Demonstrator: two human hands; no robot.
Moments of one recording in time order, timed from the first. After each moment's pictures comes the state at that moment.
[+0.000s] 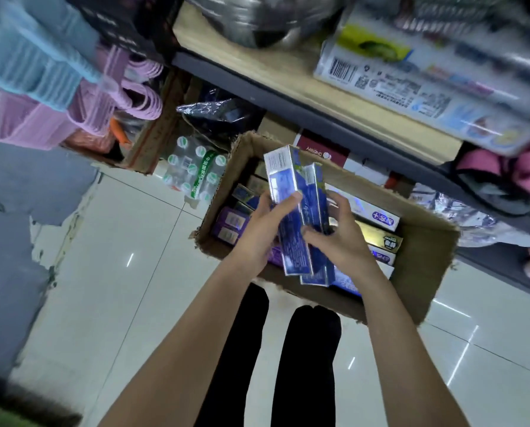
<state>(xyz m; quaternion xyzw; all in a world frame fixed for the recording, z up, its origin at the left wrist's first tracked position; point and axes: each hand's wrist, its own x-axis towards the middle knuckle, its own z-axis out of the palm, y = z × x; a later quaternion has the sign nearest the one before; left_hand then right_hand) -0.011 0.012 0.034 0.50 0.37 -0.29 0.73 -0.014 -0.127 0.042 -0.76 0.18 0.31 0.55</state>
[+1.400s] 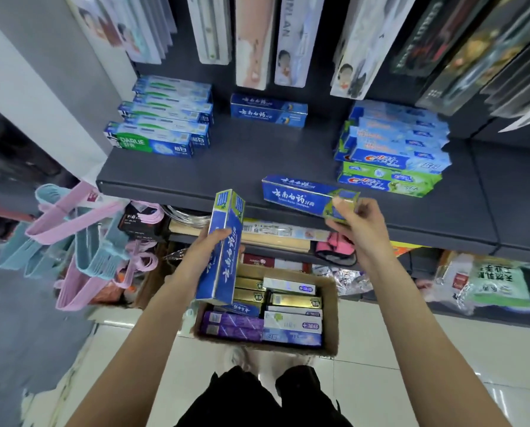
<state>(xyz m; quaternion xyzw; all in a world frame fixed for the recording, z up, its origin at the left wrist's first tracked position) 0.045 0.035 0.356 0.61 0.21 -0.30 0.71 0.024 -0.225 0.386 -0.62 0.31 -0.03 0.72</state>
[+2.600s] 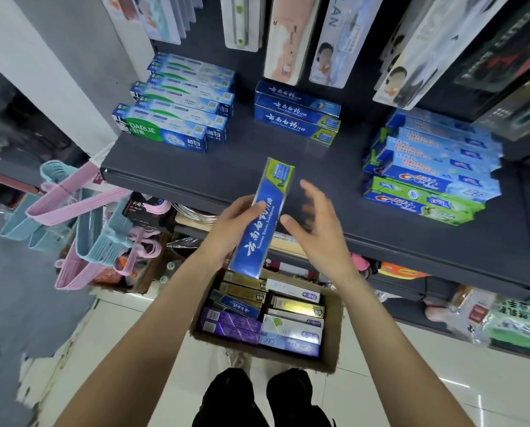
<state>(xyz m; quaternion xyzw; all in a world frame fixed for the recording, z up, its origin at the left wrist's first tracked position) 0.111 0.002 0.341 0.64 0.12 -0.26 0.71 0.076 -0.161 0.373 -0.86 0.07 0.06 0.50</state>
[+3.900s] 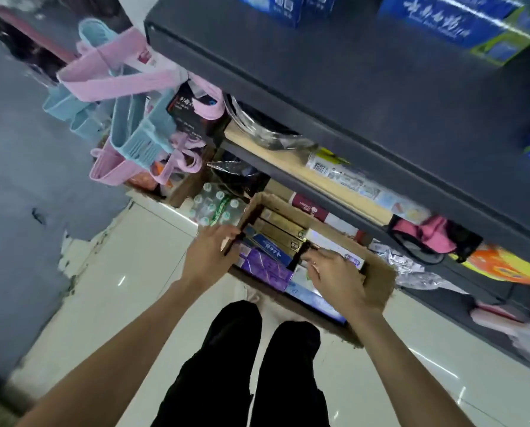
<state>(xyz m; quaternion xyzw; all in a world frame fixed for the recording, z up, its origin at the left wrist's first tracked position) -0.030 0.110 0.150 0.94 0.10 -0.14 0.29 -0.010 -0.139 0.162 -0.94 -0.16 0.26 0.14</state>
